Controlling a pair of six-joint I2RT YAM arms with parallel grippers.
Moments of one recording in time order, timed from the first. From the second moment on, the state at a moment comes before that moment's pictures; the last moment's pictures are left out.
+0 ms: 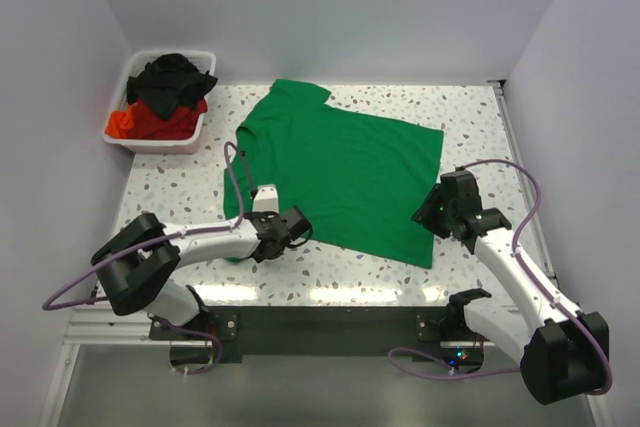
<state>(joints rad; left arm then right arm) -0.92 1.47 0.71 -0.58 -0.68 -1.04 0.24 0.97 0.62 -0.58 0.07 0.78</state>
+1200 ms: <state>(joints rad) -1.05 1.32 0.74 -0.72 -0.67 -1.10 0.24 0.97 0.62 -0.58 0.07 0.78</state>
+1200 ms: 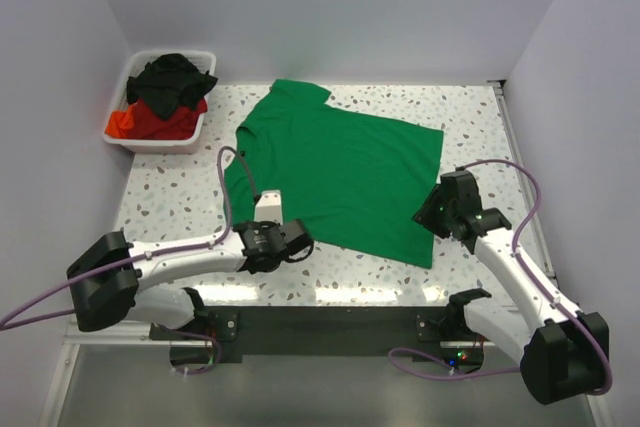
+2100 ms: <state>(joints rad) -1.46 1.34 0.85 -1.09 -0.71 -1.56 0.24 0.91 0.62 -0.59 0.07 0.78</state>
